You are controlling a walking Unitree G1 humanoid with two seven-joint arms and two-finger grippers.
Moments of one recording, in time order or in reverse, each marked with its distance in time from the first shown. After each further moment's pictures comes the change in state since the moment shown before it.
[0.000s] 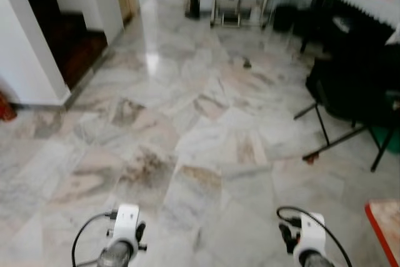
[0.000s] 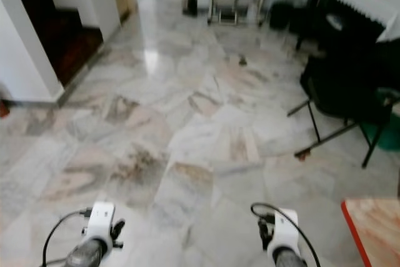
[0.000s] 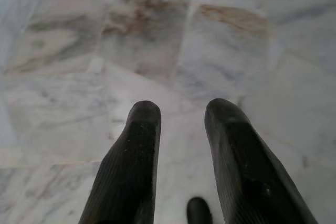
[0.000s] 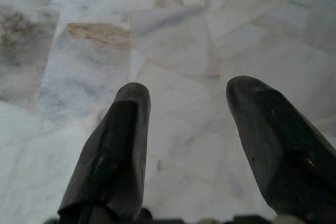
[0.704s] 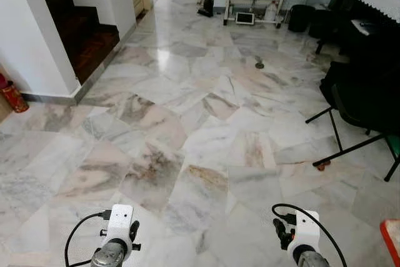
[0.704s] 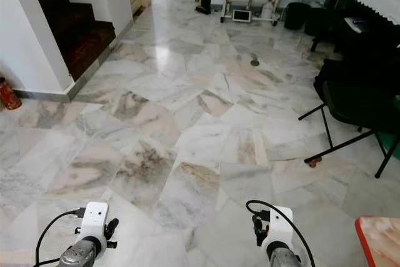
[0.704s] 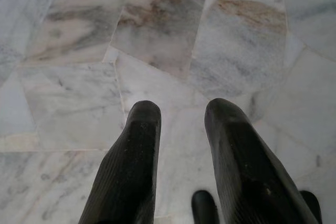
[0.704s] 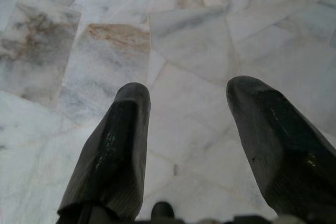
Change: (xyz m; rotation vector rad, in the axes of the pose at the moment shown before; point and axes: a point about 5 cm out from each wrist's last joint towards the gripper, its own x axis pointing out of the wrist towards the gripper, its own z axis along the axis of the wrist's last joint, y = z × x) left arm 0.000 0.002 0.000 0.000 -0.001 0.007; right arm 0.002 0.007 0.004 0.022 -0.025 0.010
